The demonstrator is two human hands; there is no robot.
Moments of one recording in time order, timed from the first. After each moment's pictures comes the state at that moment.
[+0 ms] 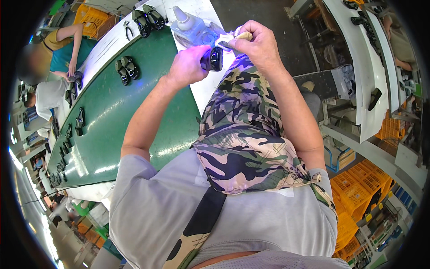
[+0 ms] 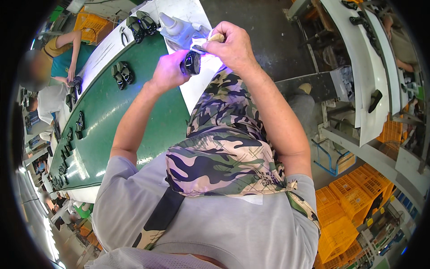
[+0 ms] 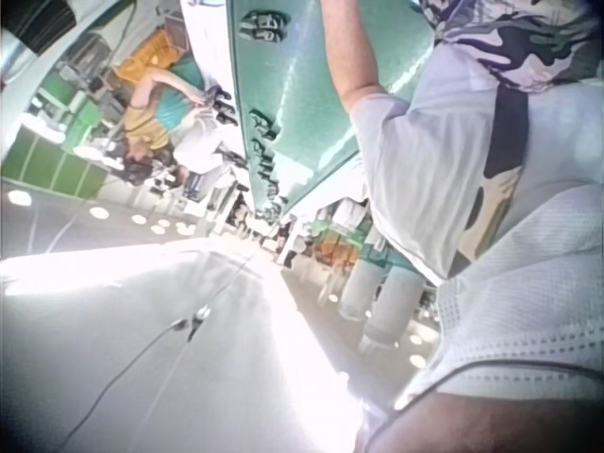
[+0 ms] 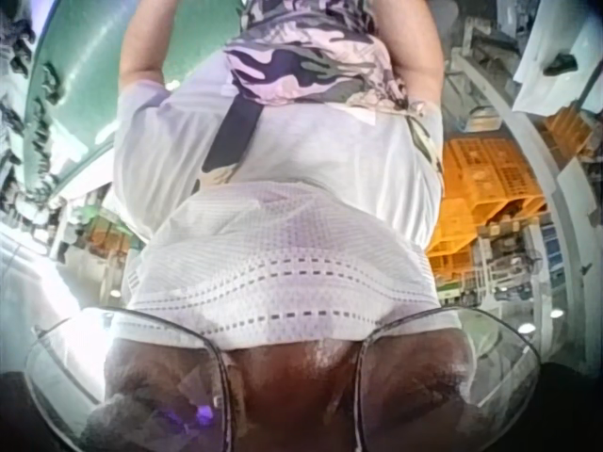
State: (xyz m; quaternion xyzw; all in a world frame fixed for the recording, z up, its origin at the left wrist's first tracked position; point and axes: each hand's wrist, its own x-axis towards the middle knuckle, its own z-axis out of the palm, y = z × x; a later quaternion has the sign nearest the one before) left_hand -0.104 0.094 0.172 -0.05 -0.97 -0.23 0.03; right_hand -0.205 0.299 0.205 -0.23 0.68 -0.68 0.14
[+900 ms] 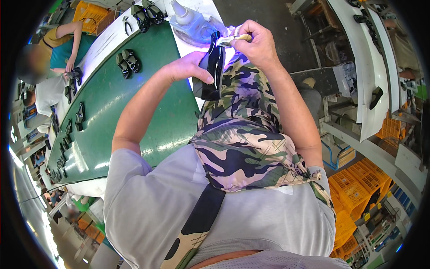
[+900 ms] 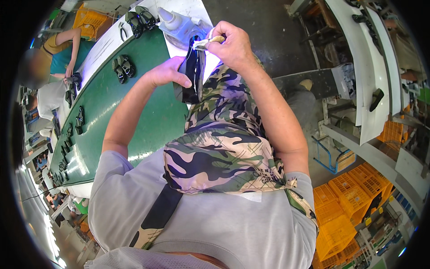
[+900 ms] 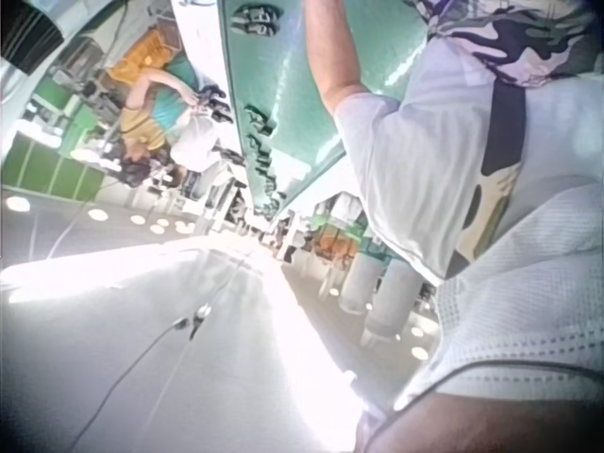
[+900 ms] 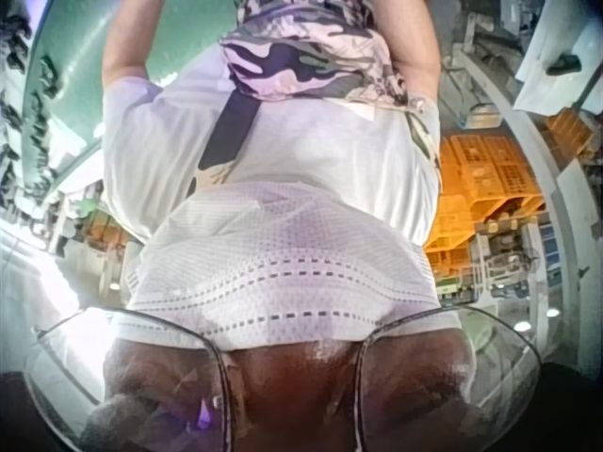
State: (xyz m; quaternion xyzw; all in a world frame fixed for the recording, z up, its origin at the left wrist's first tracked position) left_hand -0.103 0.081 0.167 -0.01 -0.68 -0.65 -0.35; right_hand -0.202 0.303 0.181 -0.27 0.70 -0.66 0.10
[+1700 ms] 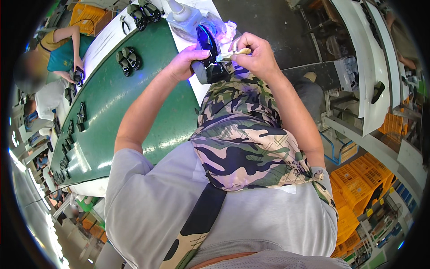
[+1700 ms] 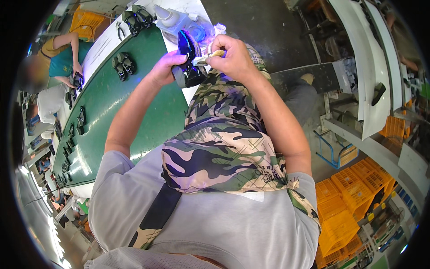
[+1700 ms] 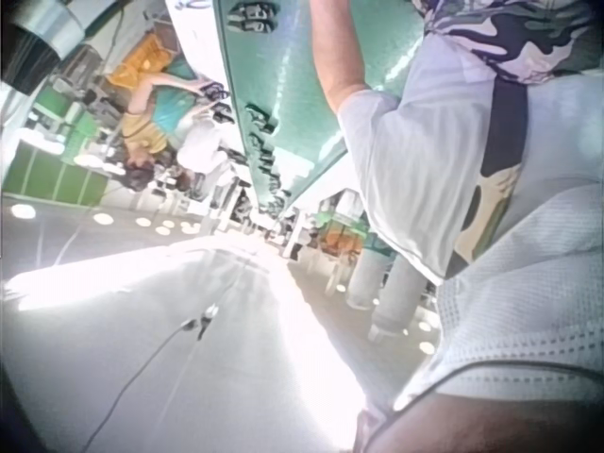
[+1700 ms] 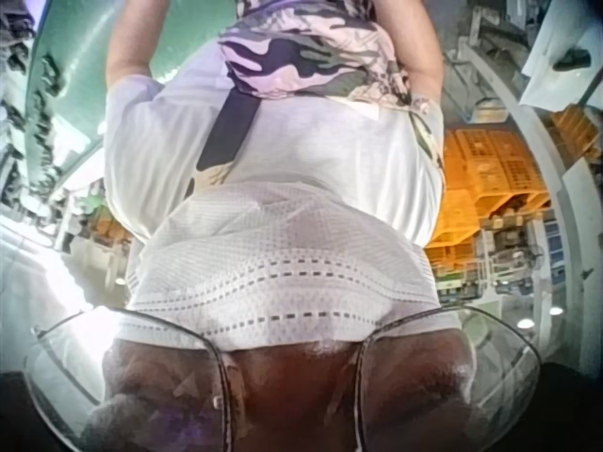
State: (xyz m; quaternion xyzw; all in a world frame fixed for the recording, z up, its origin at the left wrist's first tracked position) left_hand -0.097 0.087 0.130 0.13 -0.45 -0.85 -0.25; right_hand -0.176 0.329 0.164 -0.29 0.69 -0.63 0.20
